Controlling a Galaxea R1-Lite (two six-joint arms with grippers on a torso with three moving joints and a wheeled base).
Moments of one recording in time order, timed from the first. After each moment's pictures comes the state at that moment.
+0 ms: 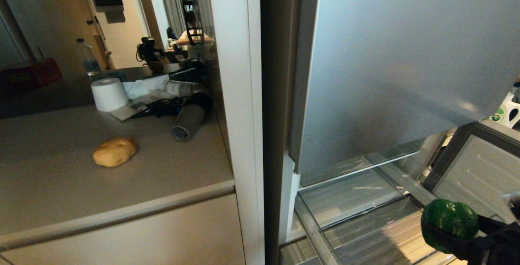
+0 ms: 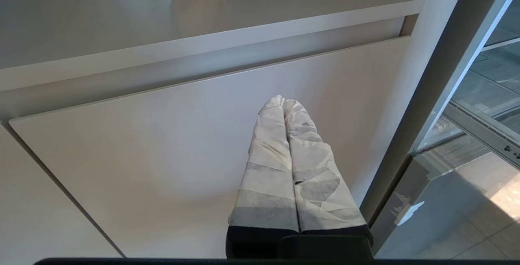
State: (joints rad) left arm 0.00 0.00 0.00 -0.03 0.00 0.00; right arm 0.02 1.17 0.00 -0.87 0.20 -0.06
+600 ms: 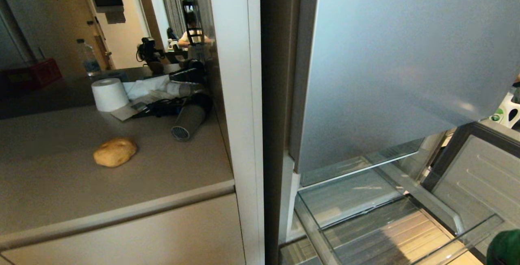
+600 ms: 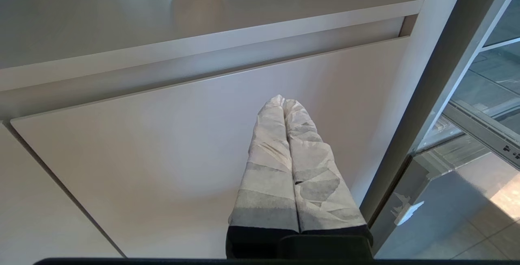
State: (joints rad) left arm 0.00 0.00 0.00 -0.03 0.00 0.00; right arm 0.01 0.44 -0.01 -0.31 0.01 -0.06
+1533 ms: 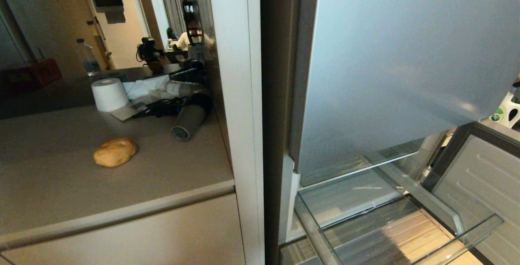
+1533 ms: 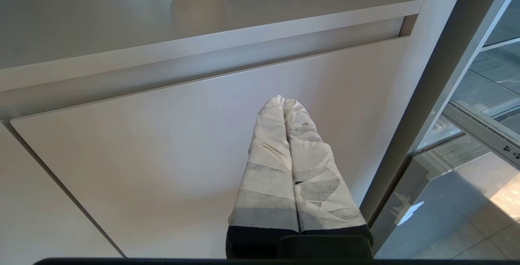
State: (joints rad) left arm 0.00 0.00 0.00 -0.03 0.00 0.00; right arm 0.00 0.00 0.00 0.01 0.03 -0.10
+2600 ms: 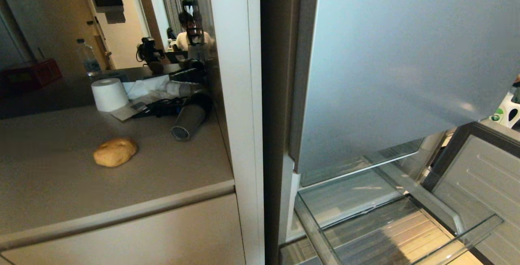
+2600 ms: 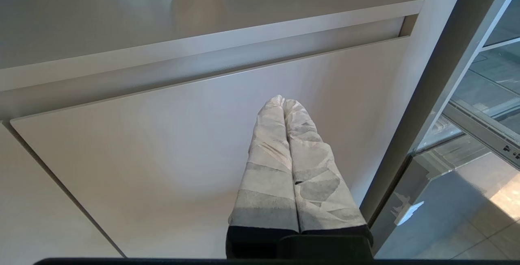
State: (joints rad) left arm 0.00 0.00 0.00 -0.03 0.00 0.00; right arm 0.00 0.00 0.00 0.01 0.02 -0.02
